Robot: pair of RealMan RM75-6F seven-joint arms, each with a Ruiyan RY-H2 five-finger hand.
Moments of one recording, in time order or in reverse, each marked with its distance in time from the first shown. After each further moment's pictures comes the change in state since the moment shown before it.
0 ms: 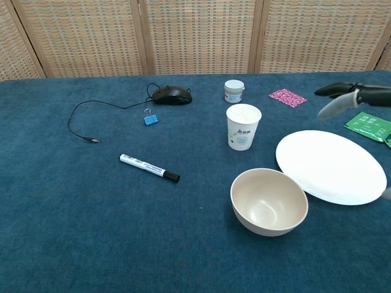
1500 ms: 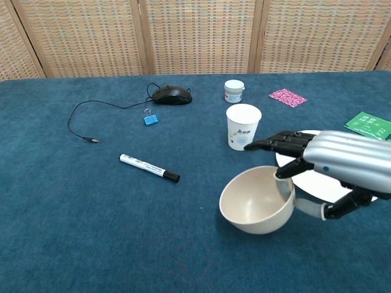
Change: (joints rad) left arm -0.005 0.018 0.003 -0.005 -0.016 -0.047 -0.024; right arm 0.162 -0.286 -0.065 0.254 0.012 -0.046 -0.157
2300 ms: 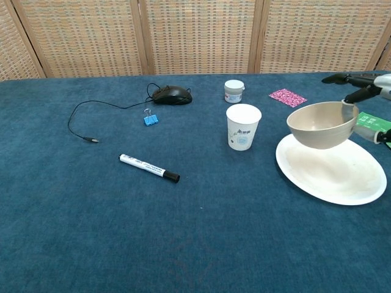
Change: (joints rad) left arm 0.001 -0.002 0.000 -0.006 0.003 -0.001 0.003; right arm -0.036 0.041 0.082 0.250 0.224 0.012 0.218
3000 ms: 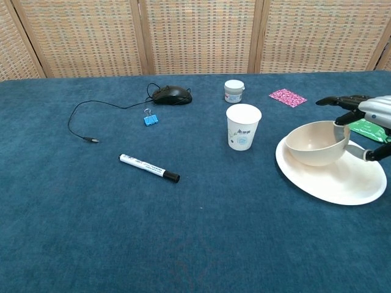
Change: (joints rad) left arm 0.000 0.009 -0.002 0.003 -0.006 -0.005 -0.022; right arm 0.000 -0.112 -0.021 0.147 0.030 -0.054 -0.024
